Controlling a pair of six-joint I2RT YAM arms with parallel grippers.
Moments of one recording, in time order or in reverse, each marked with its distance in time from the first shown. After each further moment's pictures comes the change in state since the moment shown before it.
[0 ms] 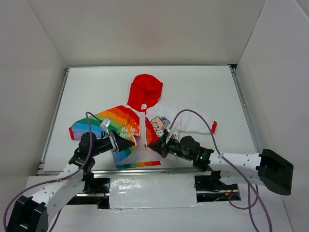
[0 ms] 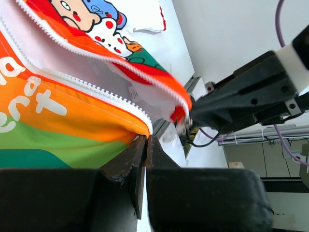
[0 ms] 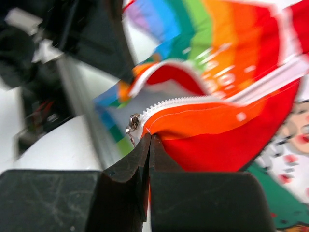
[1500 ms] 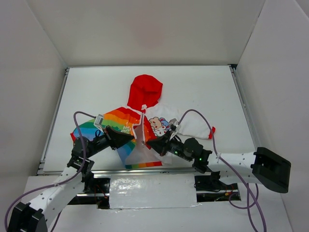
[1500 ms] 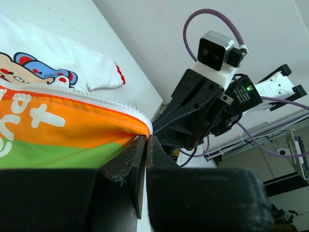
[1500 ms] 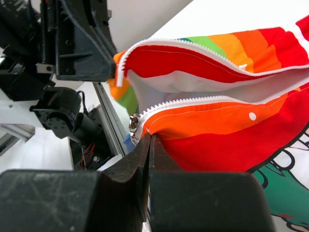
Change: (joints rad) left arm -0.013 -0.082 0.005 0.257 -0.018 -0.063; right arm 0.005 0.053 -0.048 0.279 0.075 0.228
